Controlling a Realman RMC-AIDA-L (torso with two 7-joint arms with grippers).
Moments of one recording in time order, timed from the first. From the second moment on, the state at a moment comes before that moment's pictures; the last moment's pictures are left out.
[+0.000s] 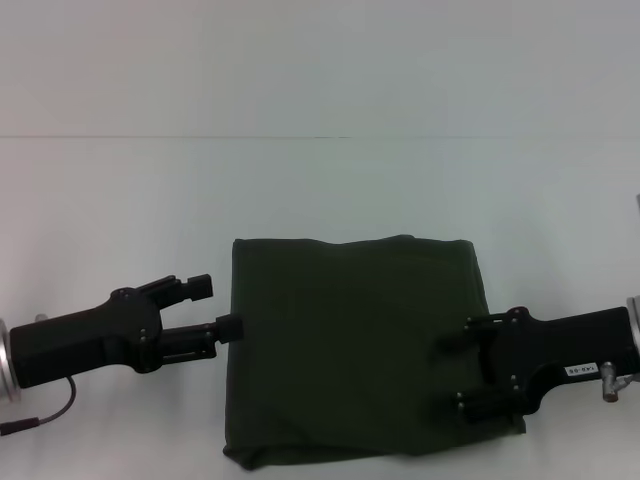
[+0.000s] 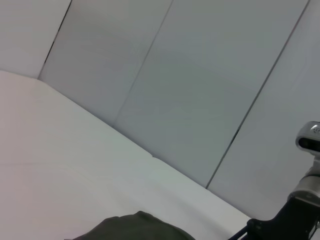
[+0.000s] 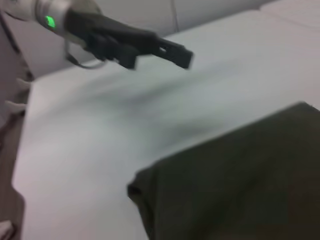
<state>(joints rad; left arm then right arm) -0.46 -2.08 0.44 0.56 2.05 1.73 -1.43 0.56 2.09 -0.85 -0.78 -2.20 -1.61 1.48</state>
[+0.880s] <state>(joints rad) -0.46 -2.09 0.44 0.54 2.05 1.68 -1.41 0.49 2.09 -0.85 -0.77 -2.24 -1.41 1.48</state>
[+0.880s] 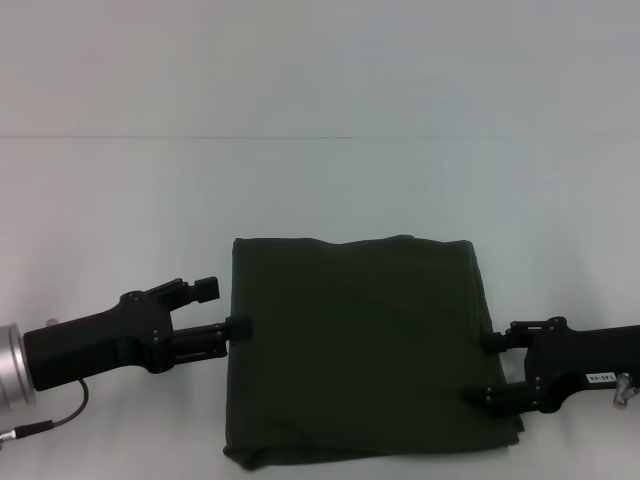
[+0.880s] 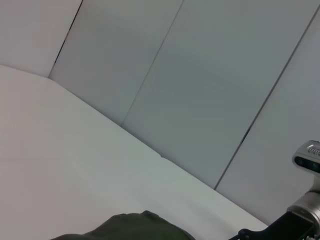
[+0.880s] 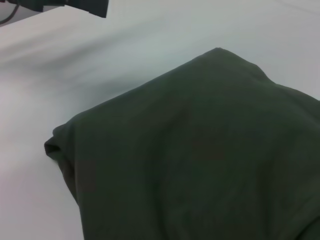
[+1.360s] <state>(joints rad) -0.45 -2.09 0.44 0.54 2.05 1.67 -1.43 0.48 2.09 -0.77 -0.80 -2.21 -1.50 1.45</state>
